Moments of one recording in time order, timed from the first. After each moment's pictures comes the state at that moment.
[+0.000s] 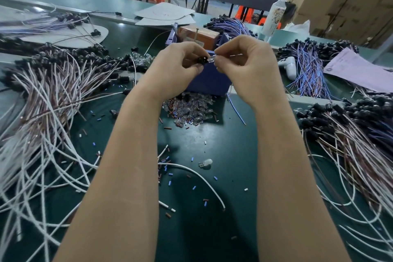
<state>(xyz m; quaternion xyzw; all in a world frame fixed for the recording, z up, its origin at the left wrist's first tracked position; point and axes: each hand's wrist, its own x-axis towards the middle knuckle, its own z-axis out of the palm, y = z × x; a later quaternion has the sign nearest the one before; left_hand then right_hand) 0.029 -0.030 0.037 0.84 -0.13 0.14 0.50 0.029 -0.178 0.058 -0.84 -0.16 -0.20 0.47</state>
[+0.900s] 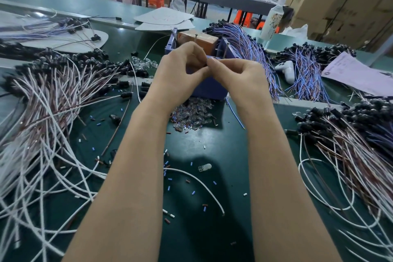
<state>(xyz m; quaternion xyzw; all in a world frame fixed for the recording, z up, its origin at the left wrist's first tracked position) 0.032 -0.041 0.031 0.81 -0.13 0.22 0.52 0.031 -0.172 0.045 -0.80 -0.09 -0.14 0.58</state>
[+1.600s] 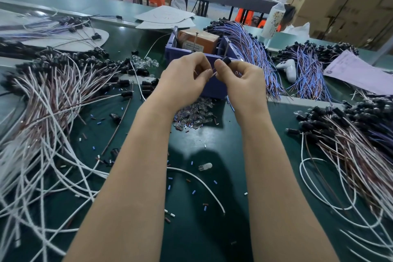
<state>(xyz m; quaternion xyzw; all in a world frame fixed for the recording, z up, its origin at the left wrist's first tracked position) 0.037 -0.045 0.028 0.89 -0.11 0.19 0.40 0.040 -0.170 0.031 -0.80 -0.08 -0.20 0.57</state>
